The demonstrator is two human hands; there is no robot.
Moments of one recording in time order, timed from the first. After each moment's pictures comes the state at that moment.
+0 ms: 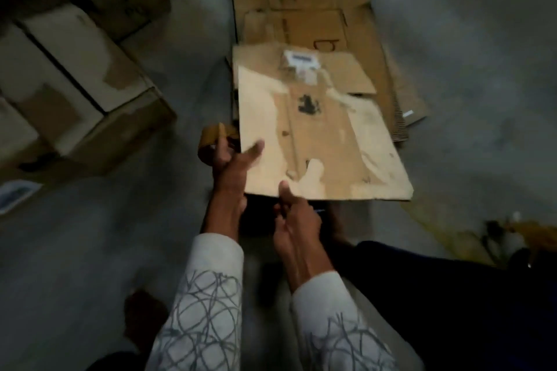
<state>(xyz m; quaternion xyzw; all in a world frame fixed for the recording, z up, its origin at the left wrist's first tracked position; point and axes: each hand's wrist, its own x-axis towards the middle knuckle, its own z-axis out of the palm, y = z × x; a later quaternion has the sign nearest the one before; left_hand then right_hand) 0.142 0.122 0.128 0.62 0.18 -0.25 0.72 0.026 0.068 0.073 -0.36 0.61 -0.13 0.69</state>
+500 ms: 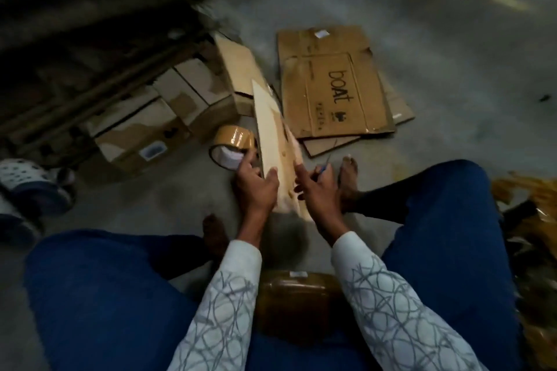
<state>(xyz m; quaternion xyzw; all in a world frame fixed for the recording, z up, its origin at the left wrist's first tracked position) -0.137 0.245 0.358 0.82 0.08 -0.04 0.56 -0.188 0.142 0.325 -0.67 0.34 -0.05 0.66</state>
